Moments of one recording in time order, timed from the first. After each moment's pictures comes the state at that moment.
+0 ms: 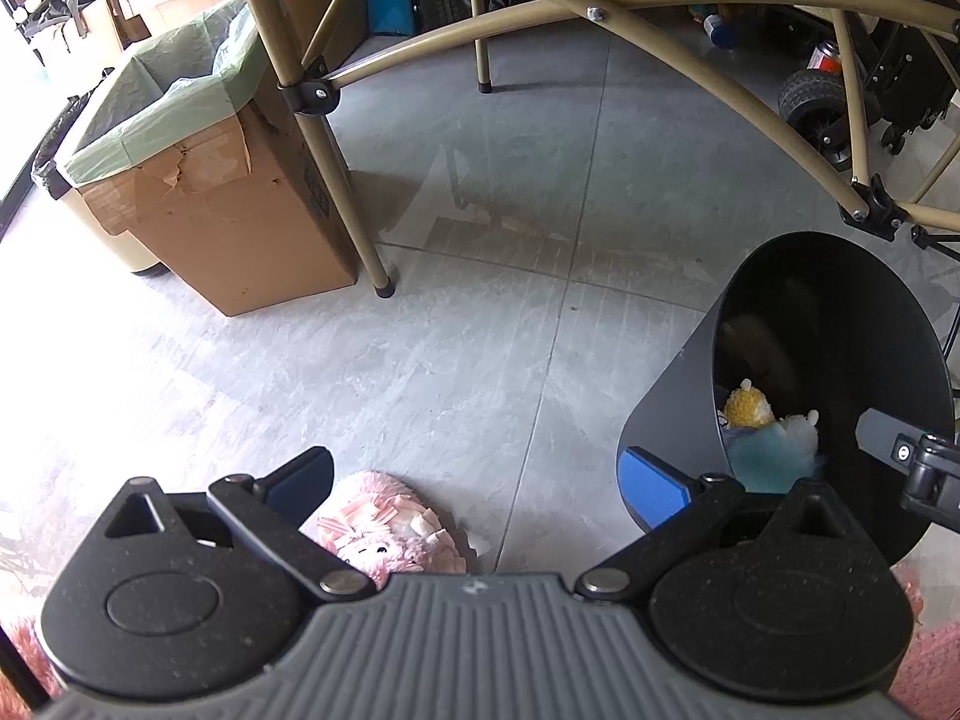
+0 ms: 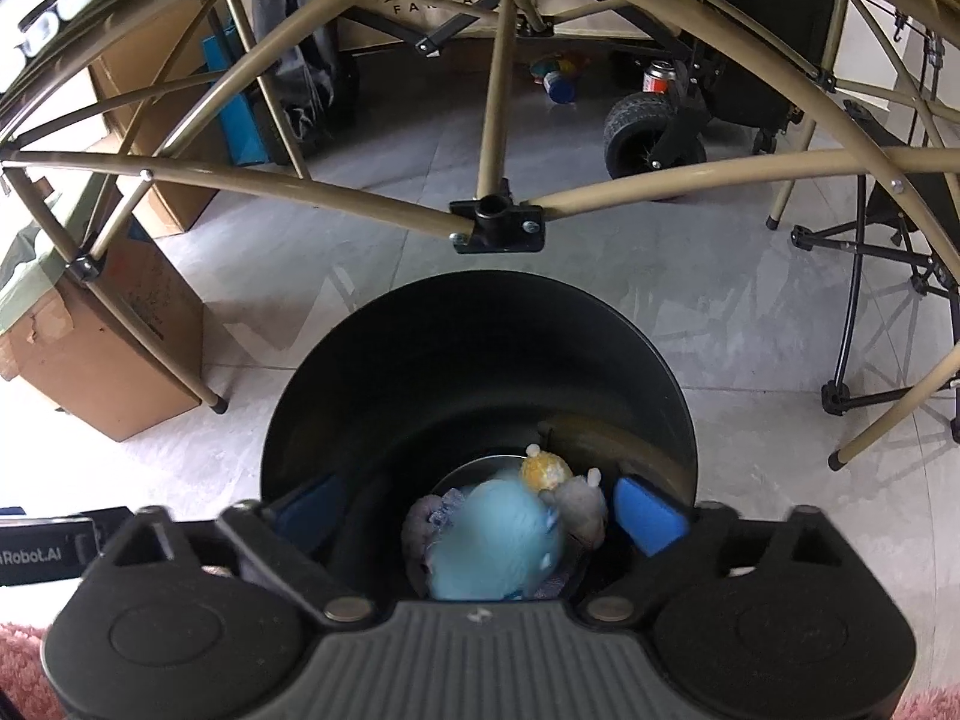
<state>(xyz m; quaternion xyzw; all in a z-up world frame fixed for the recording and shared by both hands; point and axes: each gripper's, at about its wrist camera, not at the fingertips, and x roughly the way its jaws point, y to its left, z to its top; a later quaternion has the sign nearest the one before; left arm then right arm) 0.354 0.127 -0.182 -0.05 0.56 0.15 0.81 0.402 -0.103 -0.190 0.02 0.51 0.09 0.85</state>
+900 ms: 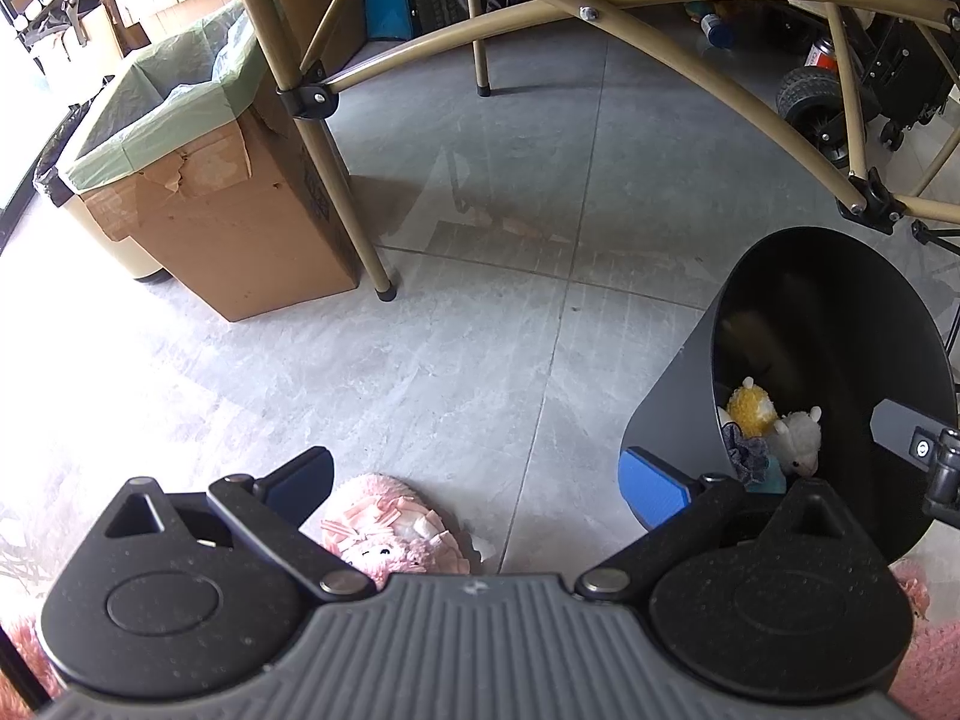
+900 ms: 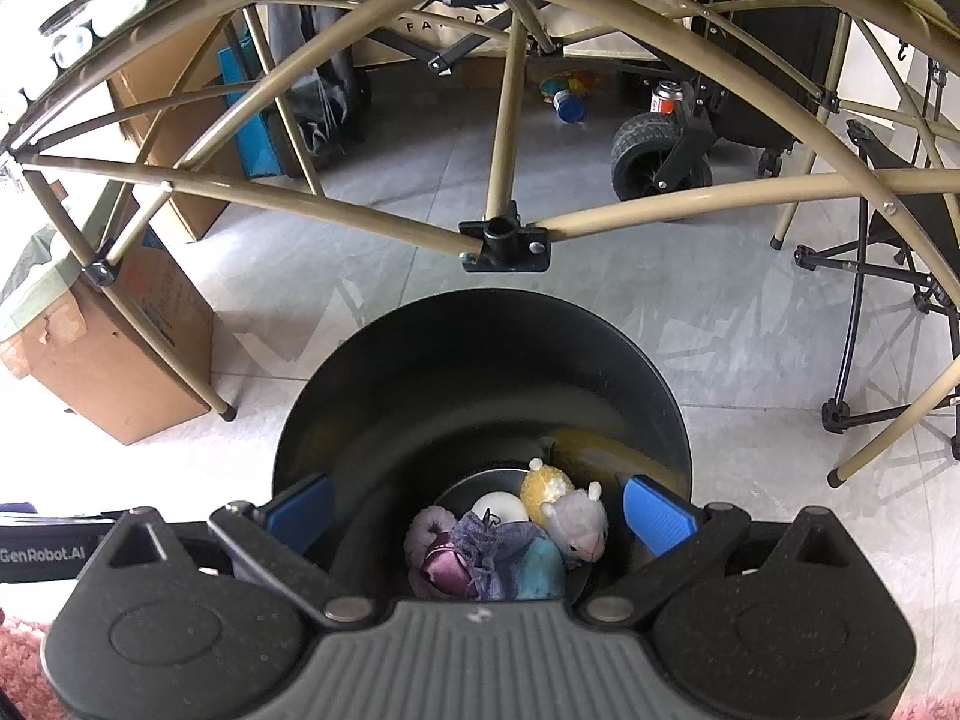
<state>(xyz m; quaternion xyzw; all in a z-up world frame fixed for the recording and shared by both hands) 0.353 0.126 -0.181 -0.04 0.56 0.15 0.81 0.394 -0.103 -0.180 0.01 0.49 0.11 0.86</state>
